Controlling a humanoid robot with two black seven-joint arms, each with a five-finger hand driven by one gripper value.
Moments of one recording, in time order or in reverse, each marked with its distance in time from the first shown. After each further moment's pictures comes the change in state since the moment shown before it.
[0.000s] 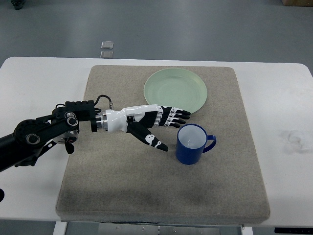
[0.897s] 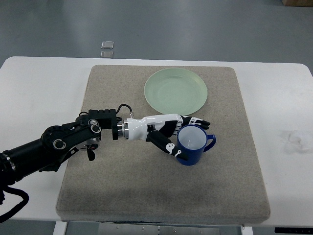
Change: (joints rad) left arm -0.002 -0.014 0.001 -0.001 0.000 0.001 0.000; right arm 0.000 0.000 0.000 0.000 0.000 0.000 0.000
